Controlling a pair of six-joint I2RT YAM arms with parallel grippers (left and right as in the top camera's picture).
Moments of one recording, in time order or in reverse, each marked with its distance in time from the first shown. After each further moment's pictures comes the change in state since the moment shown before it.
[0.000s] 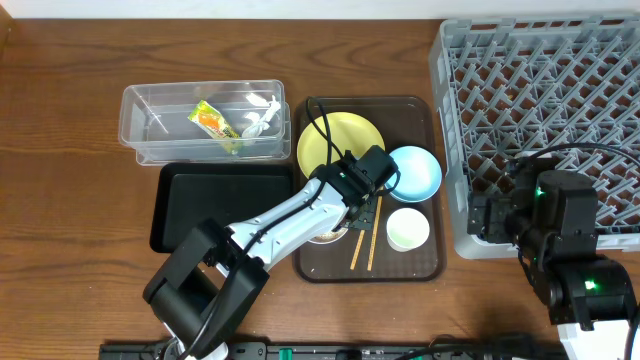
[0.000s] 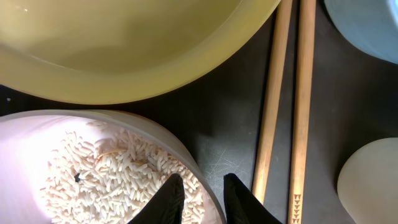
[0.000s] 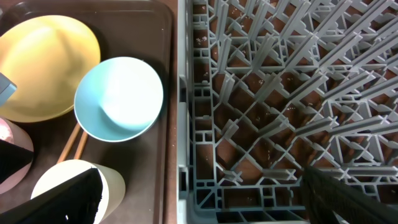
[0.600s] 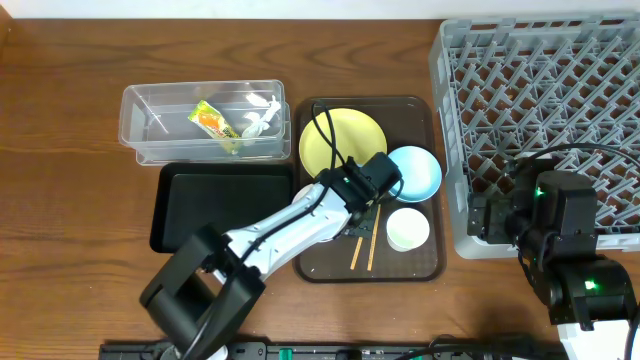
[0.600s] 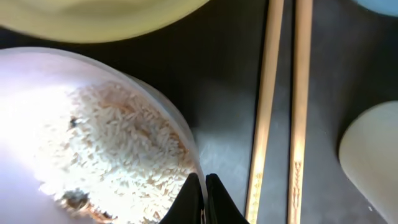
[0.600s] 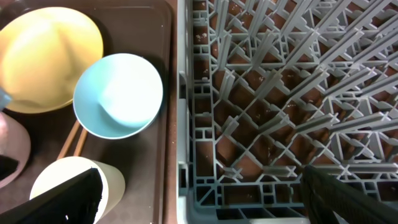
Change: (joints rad) left arm -0.030 -0.041 0.001 -0.085 -0.003 0.000; right arm 0.000 0.000 0.000 -0.010 0.000 0.000
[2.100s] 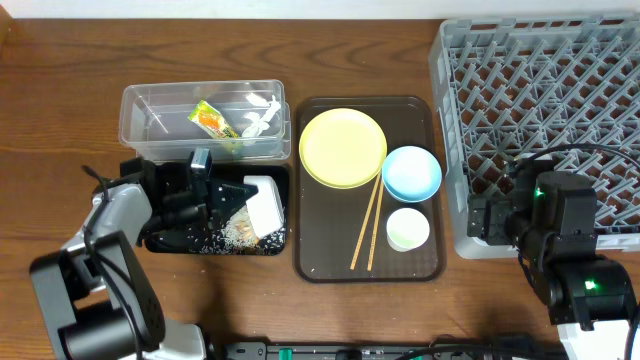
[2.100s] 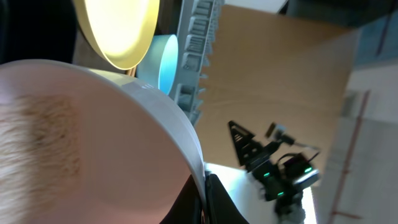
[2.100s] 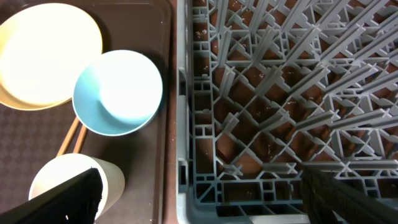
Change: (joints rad) left arm 1.160 -0.126 -0.371 -0.111 1.506 0.554; right arm 0.000 0.000 0.000 -0.010 0.000 0.000
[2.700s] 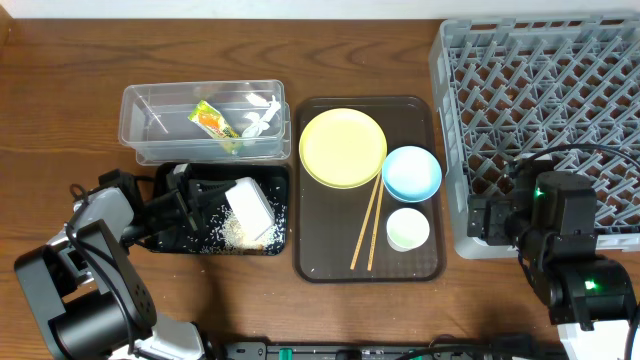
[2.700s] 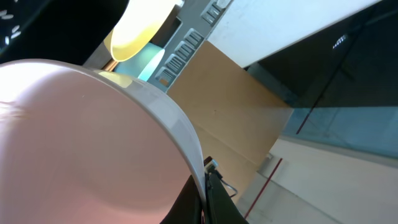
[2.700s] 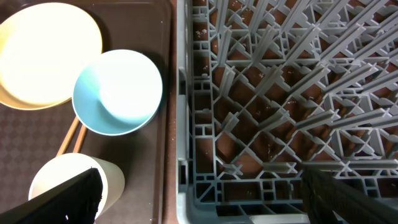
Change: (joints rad) left arm 0.121 0.040 0.000 0.000 0.042 -0.425; right arm 0.000 0.000 0.000 -0.001 0.000 0.000
